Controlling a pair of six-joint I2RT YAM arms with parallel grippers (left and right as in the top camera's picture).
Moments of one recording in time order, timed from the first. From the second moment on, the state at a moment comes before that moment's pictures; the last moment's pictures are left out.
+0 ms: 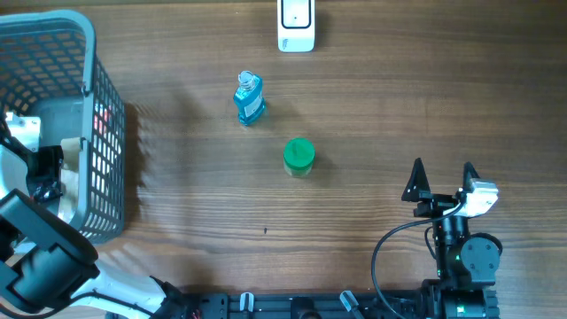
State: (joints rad) left arm 0.76 1.84 1.26 -0.56 -0.13 0.67; right arm -0.02 0.02 0.01 0.00 0.01 0.18
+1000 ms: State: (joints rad) left arm 0.76 1.91 1.26 -0.51 -0.13 0.68; right arm -0.02 0.02 0.01 0.00 0.01 0.18
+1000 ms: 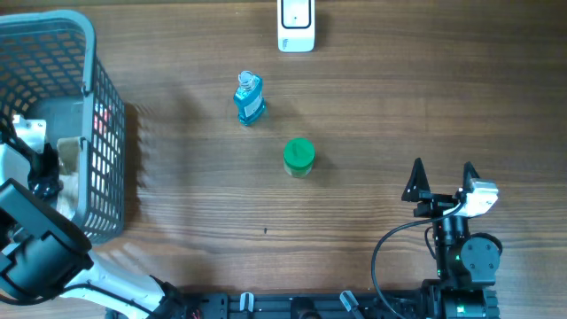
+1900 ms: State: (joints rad) left arm 0.76 1.91 1.27 -0.43 -0.13 0.65; right arm -0.02 0.02 0.01 0.00 0.01 0.18
